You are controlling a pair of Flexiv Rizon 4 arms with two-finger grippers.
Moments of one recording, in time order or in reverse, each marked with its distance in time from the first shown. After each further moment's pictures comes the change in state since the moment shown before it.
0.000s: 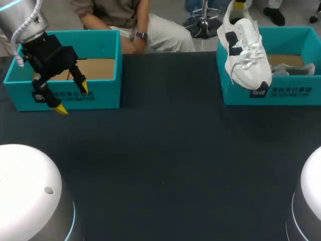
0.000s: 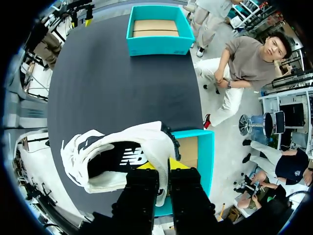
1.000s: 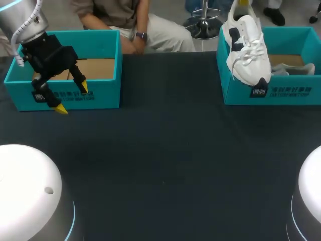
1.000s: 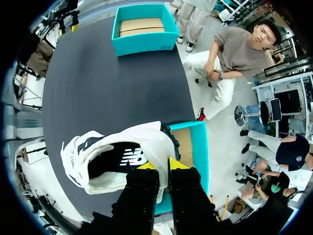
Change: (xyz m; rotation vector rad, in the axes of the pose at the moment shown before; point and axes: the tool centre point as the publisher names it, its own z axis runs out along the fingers) left arm 0.000 0.000 0.000 0.000 0.000 0.000; right arm -0.030 -0.025 0.001 0.013 -0.043 0.102
